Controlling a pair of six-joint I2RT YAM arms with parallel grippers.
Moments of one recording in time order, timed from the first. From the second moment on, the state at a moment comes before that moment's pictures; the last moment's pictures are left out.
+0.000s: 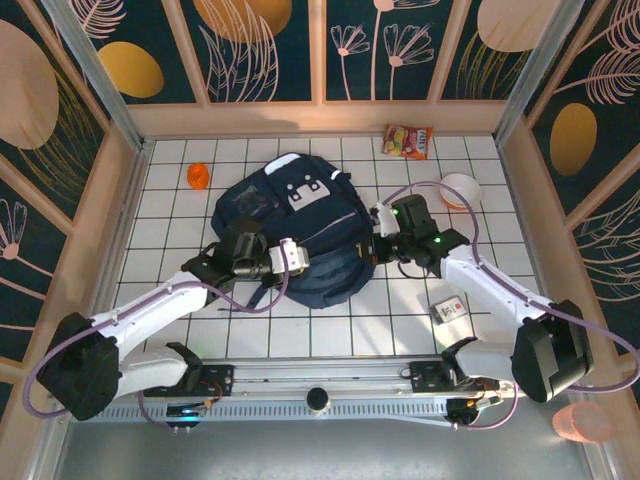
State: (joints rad) left arm -0.62 1.18 0.66 -0.13 0.42 0.67; right arm 0.51 1.24 0.83 -0.44 -0.37 0.31
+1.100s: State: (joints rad) left arm -0.68 1.24 0.71 -0.17 0.34 0.64; right arm 0.71 1.19 0.71 -0.24 -0.34 0.48
